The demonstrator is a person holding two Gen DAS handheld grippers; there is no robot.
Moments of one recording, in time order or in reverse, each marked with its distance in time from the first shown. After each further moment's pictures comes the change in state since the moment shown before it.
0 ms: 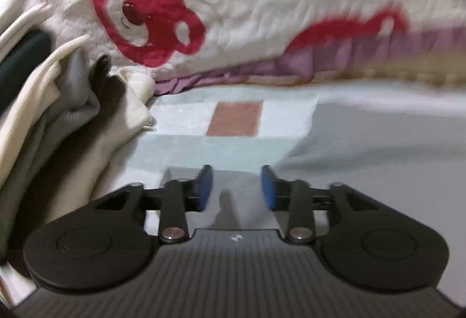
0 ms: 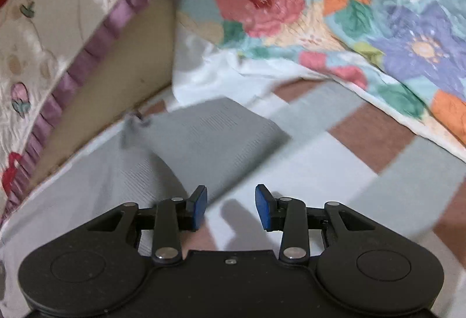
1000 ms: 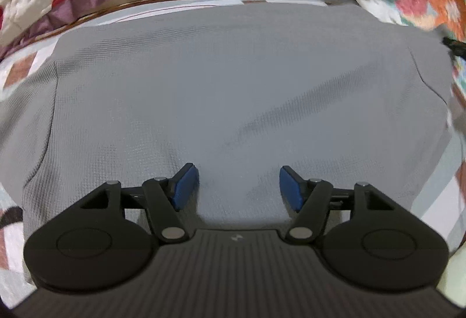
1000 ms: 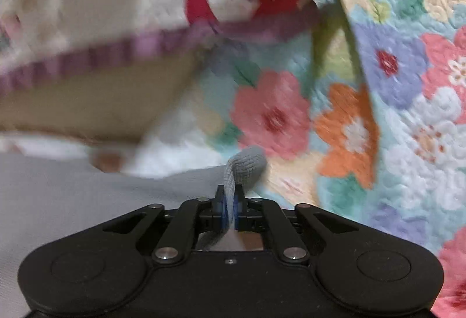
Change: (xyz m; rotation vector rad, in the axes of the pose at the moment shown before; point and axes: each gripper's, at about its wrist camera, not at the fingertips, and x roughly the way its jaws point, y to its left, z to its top) left arm -0.040 -0.138 -0.094 0.287 0.187 -0.412; right arm 0.035 0.059 0.063 -0.525 -0.247 -0.312
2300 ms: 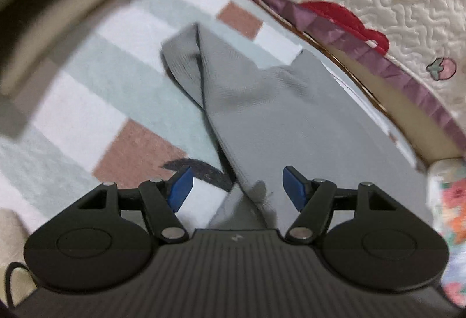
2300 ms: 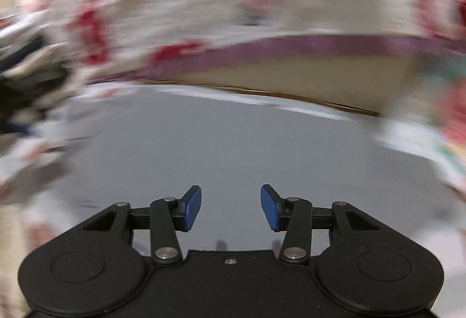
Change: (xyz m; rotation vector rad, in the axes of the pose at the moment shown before) left arm -0.091 0.232 -0.060 -0.853 -0.063 0.046; right arm -0.206 0.202 -0.018 -0.192 0.053 0.805
